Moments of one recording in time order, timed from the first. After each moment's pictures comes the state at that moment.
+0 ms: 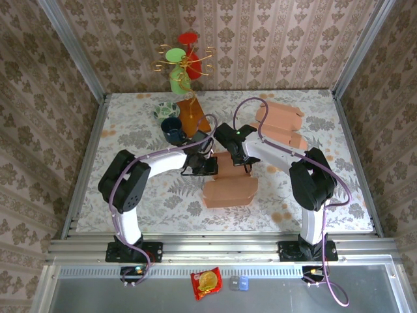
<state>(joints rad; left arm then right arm) -0.71 1.85 1.15 -0.41 0.30 -0.59 0.66 1.90 1.49 -1.06 0.50 0.66</state>
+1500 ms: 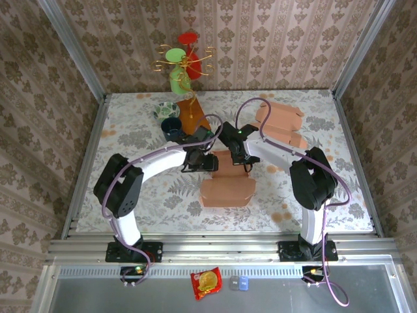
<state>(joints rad) -0.73 1.79 1.23 -0.60 0.11 -0.58 0.64 1.90 1.48 -1.03 0.44 0.69</state>
